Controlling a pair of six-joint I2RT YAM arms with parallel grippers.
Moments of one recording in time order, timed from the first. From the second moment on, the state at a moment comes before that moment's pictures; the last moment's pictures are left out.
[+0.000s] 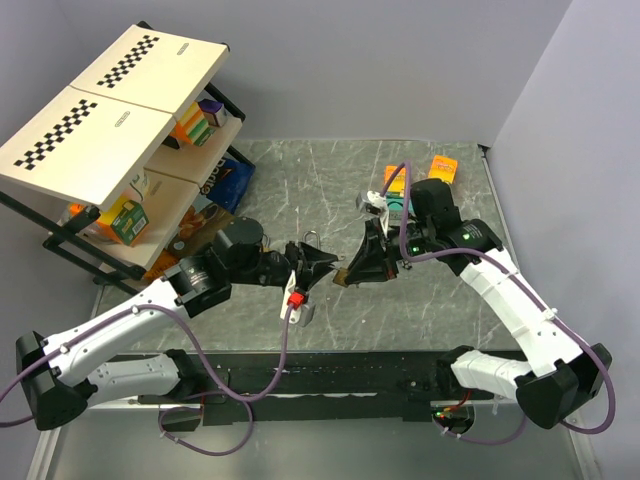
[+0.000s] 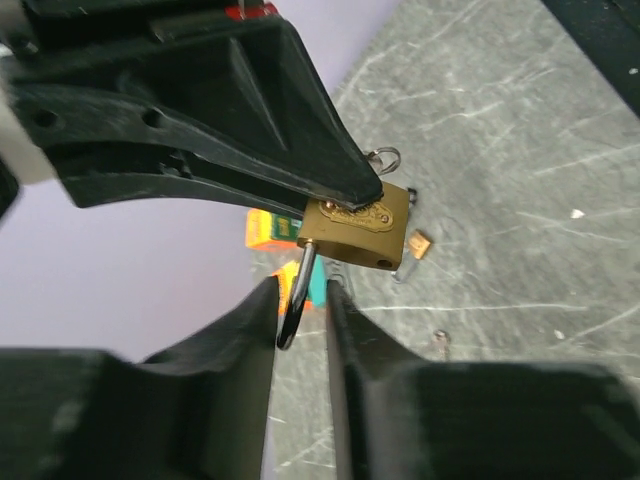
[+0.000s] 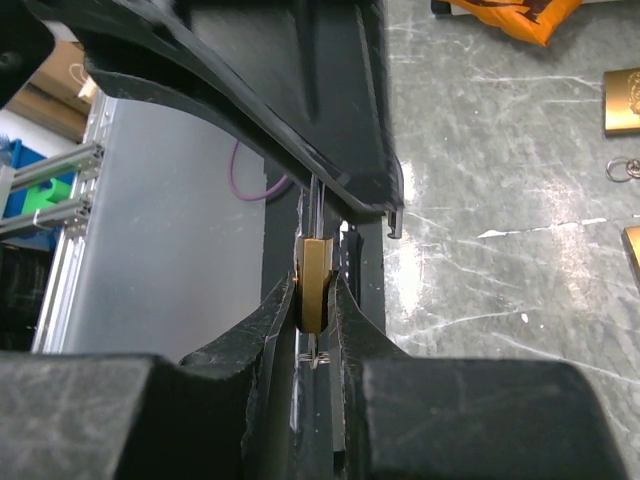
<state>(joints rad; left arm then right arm) -0.92 1.05 0.99 -0.20 0.58 1.19 0.47 1.13 1.17 -0.76 -1.13 -0.23</state>
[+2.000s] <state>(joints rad) -0.70 1.30 1.38 -0.39 0.96 0.13 0.45 1.02 1.23 -0.75 -0.92 -0.42</state>
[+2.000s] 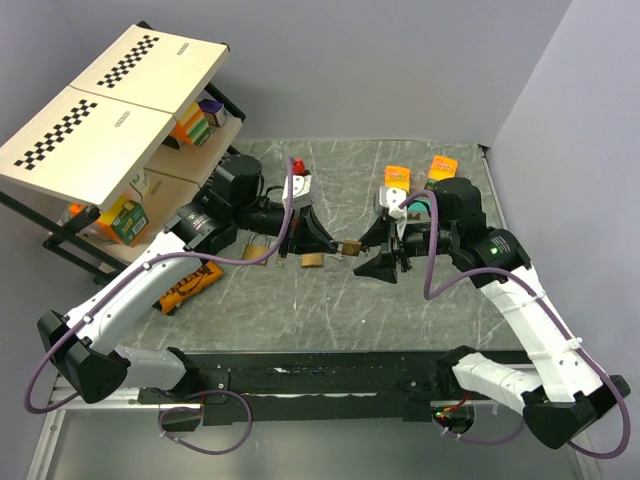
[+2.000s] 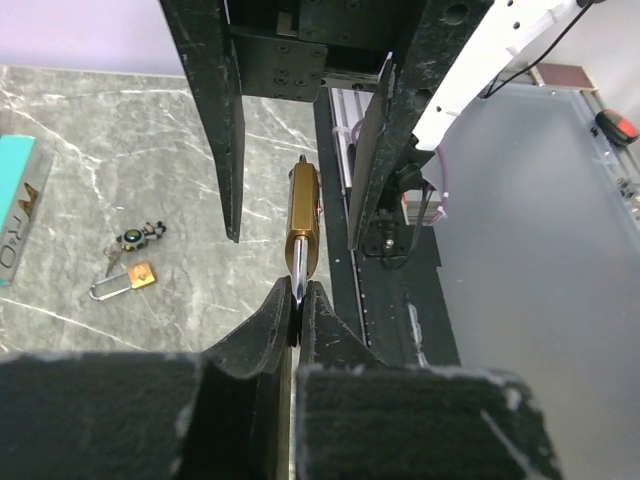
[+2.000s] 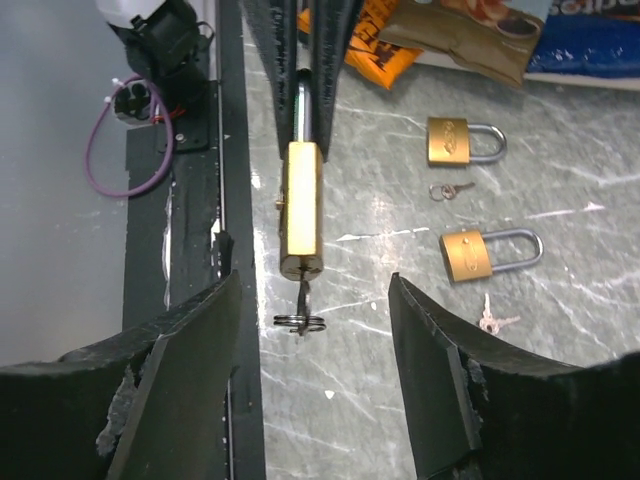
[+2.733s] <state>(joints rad) -0.70 1.32 1.38 -0.41 0.97 0.09 0.45 1.05 1.29 -0.75 -0.95 -0.42</state>
